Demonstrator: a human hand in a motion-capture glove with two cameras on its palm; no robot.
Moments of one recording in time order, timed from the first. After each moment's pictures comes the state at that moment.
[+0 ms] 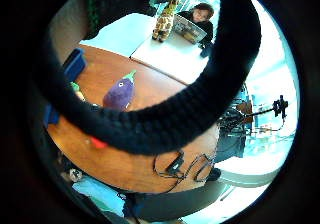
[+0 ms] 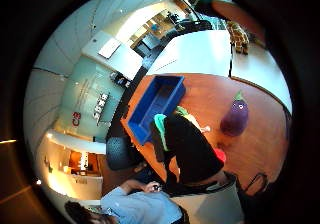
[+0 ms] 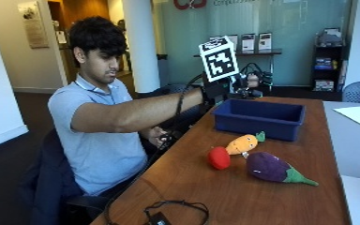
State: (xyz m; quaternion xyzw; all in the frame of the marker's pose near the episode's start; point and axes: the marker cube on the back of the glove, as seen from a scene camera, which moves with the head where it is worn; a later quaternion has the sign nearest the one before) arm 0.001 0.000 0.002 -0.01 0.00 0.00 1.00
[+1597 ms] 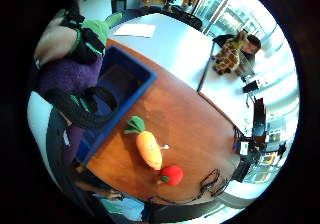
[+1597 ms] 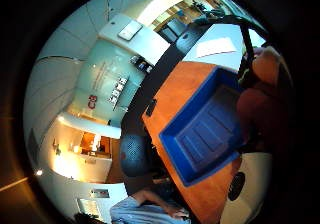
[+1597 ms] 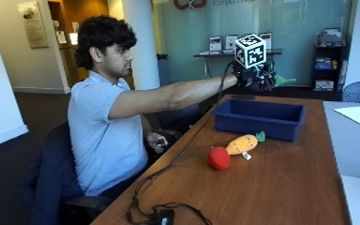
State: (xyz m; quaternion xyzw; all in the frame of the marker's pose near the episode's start) arm -0.267 -0.123 0.089 -0.04 -0.11 -0.13 0.99
